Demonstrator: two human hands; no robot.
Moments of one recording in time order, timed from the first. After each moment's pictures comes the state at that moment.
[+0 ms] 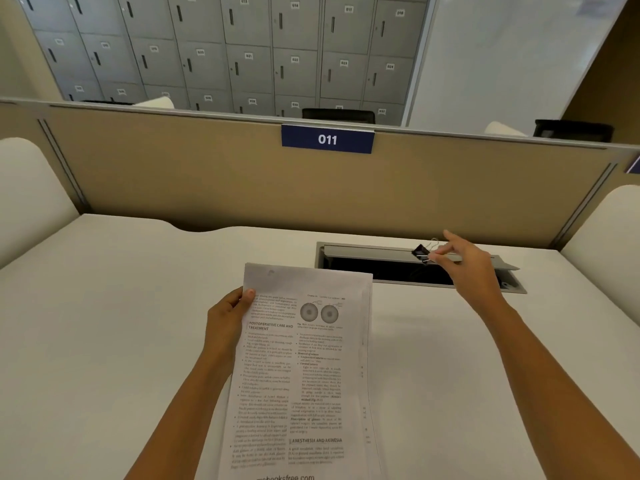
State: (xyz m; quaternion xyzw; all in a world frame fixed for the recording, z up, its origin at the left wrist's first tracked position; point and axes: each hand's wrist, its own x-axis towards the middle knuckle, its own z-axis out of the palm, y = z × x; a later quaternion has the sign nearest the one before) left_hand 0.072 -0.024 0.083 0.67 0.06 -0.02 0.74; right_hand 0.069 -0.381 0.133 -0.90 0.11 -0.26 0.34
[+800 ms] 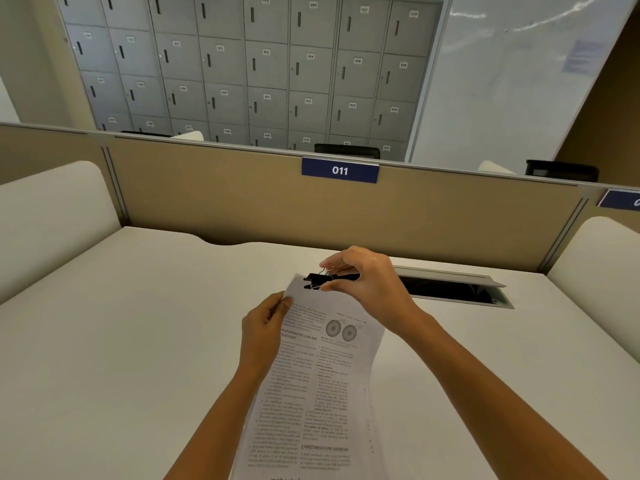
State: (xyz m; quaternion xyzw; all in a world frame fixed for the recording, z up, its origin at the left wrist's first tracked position) left_hand -0.003 -0.030 0.107 0.73 -0.06 0.09 0.67; right_hand -0.010 -0.200 0.201 -0.88 -0.19 -0.20 0.38
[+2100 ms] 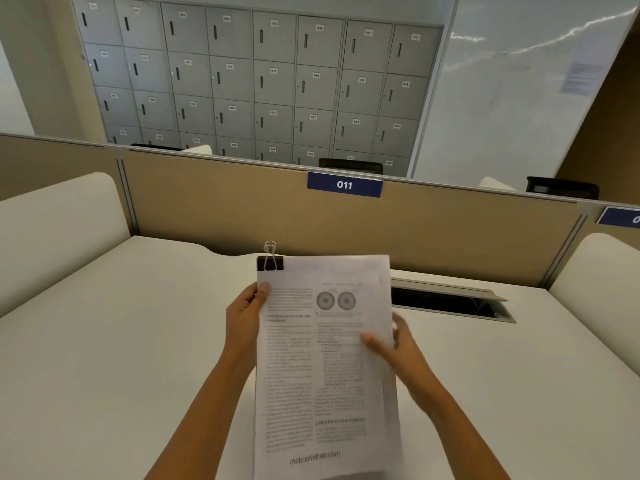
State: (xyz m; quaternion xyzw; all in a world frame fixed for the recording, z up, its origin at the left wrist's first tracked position) left_hand 0.013 -0.004 0.132 0.59 -0.01 0.05 0.81; right_hand -0.049 -0.240 0.113 -0.76 0.04 -0.04 0.65
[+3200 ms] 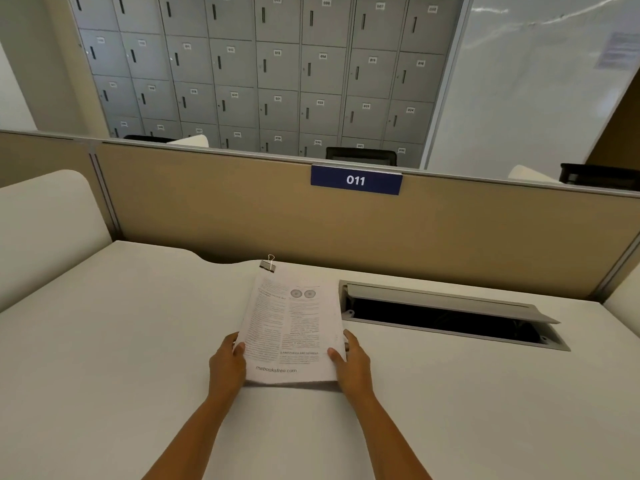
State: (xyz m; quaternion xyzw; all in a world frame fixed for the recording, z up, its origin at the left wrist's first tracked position) left_hand 0.129 0.010 0.018 0.84 0.12 0.08 0.53; right_hand 0.114 -0.187 0.008 -0.82 0.15 -0.06 0.55
